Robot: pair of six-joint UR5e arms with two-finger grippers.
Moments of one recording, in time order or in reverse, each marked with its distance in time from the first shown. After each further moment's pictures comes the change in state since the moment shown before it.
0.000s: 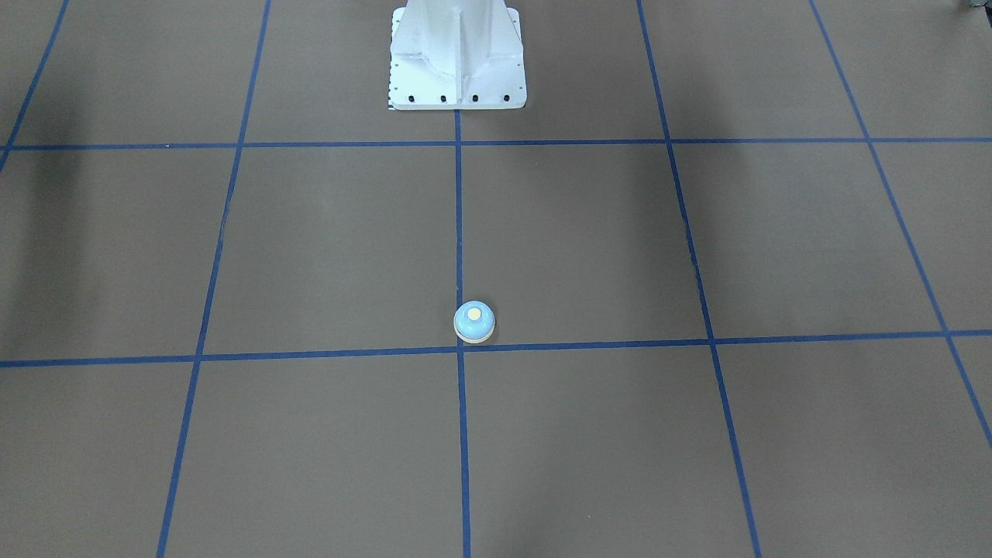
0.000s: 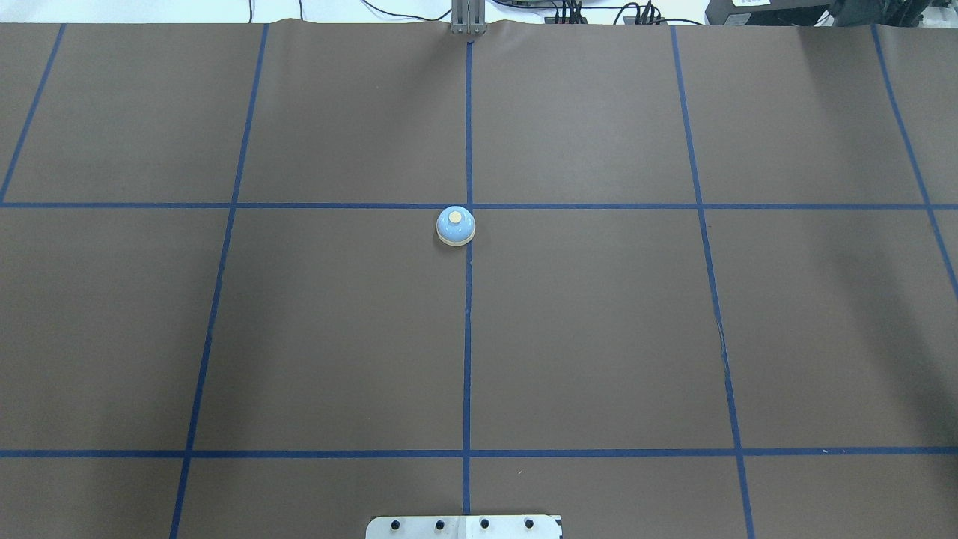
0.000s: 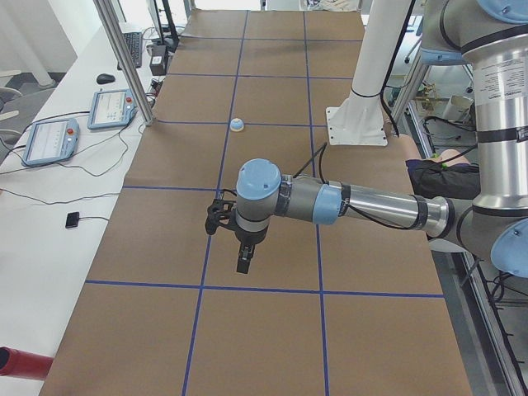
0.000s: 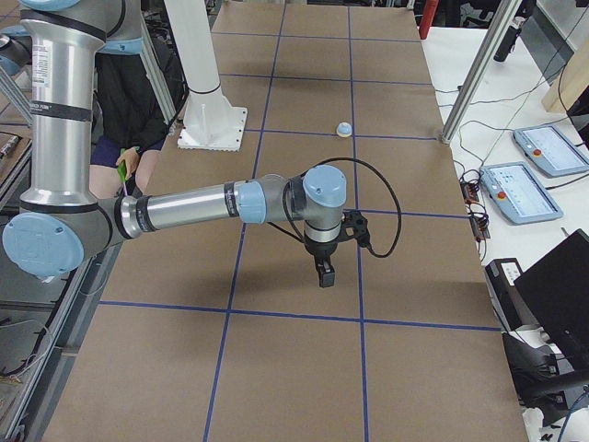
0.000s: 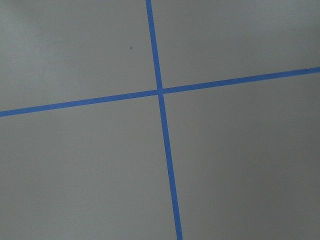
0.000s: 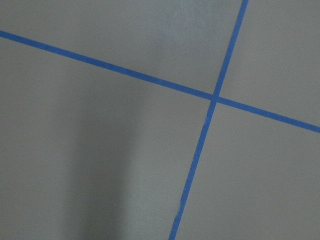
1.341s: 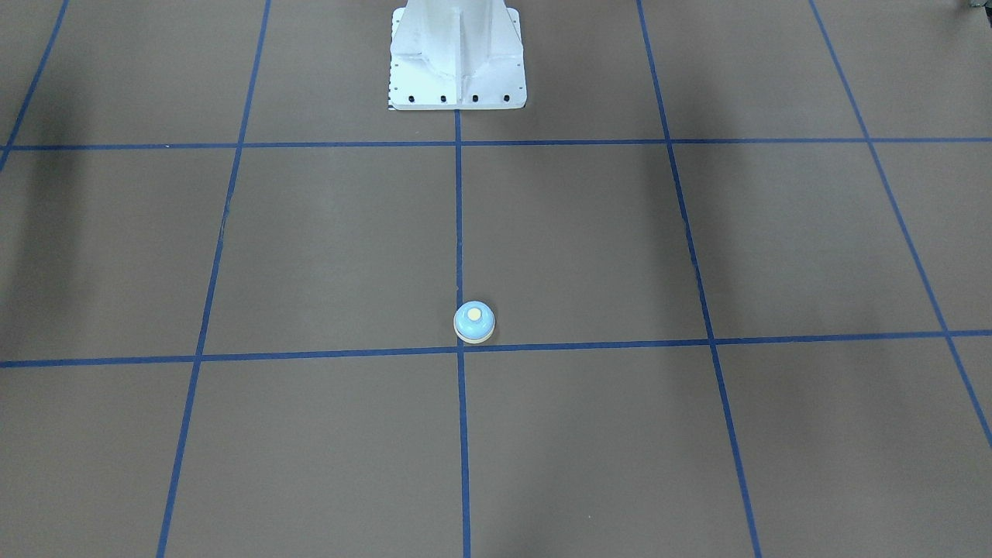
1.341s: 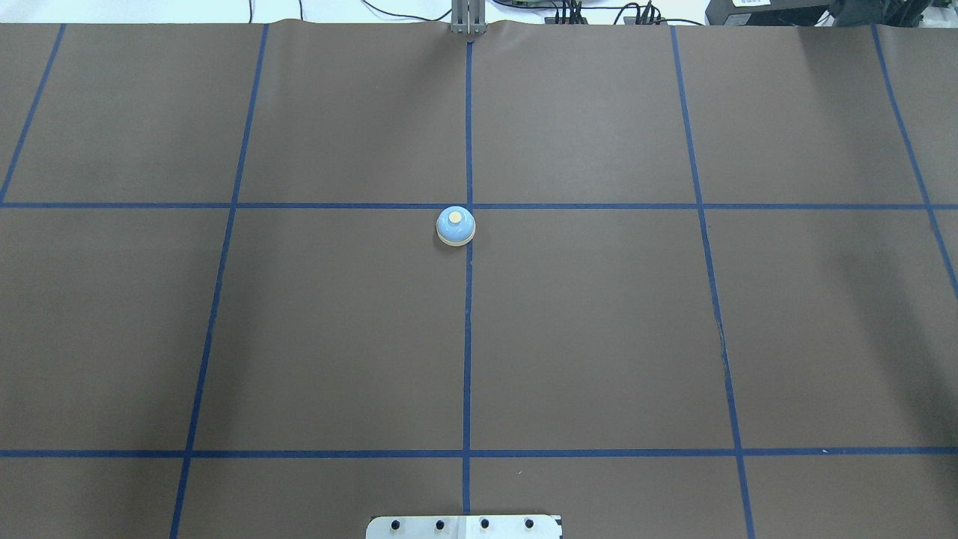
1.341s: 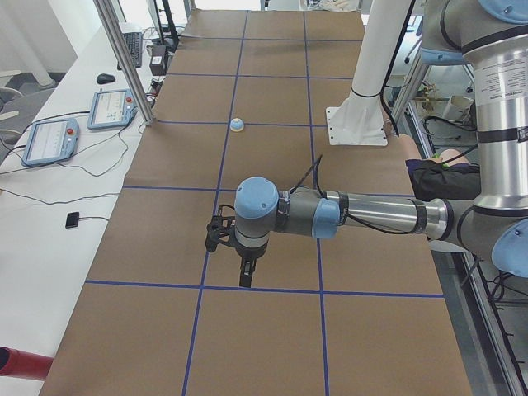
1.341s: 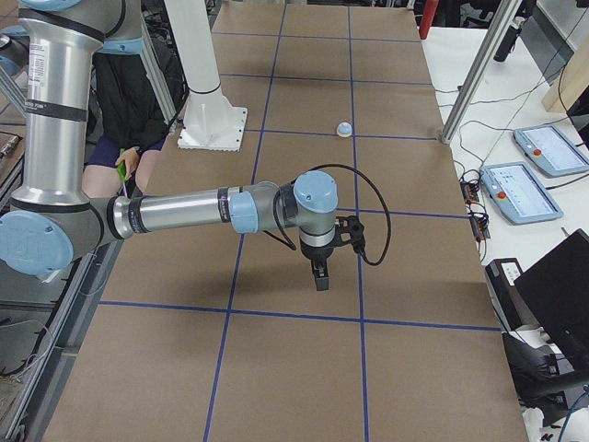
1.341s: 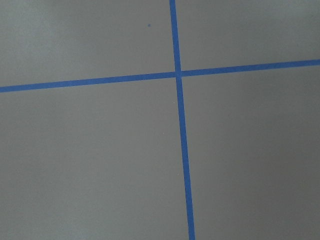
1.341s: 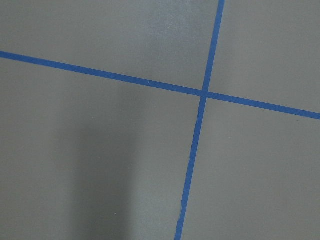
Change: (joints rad) left arm -0.008 -0.020 0.087 -0.017 -0.012 -0.008; right arm -0.001 -0.019 -0.009 0.105 0.012 0.126
